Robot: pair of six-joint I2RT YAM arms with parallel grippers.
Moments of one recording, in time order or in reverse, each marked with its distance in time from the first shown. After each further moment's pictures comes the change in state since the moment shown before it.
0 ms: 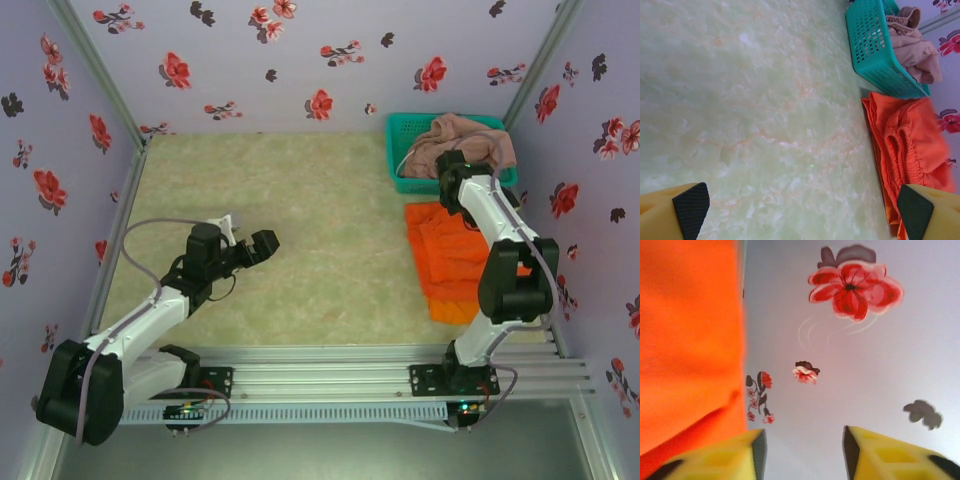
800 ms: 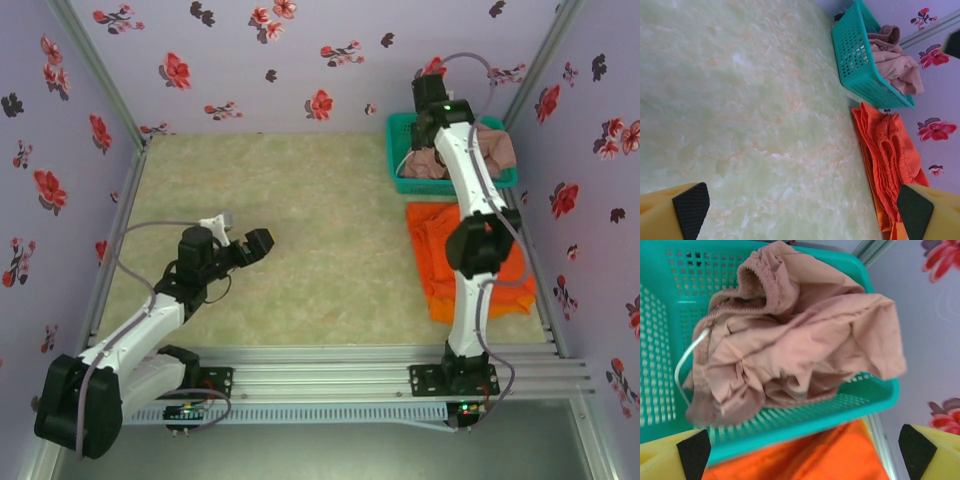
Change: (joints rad) left arm 0.032 -0.075 -0.034 0.042 0.016 0.000; right arm 0.116 0.483 0.971 -0.024 -0.460 0.367
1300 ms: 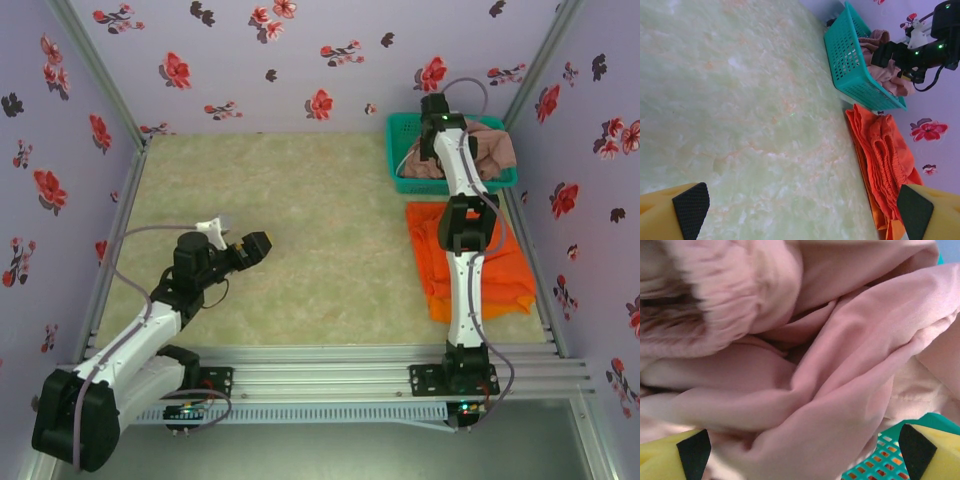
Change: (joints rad) left arm 0.002 -0.072 -0.037 0.001 0.002 -0.003; right arm -0.124 0.361 0.196 0.065 -0.009 0.012
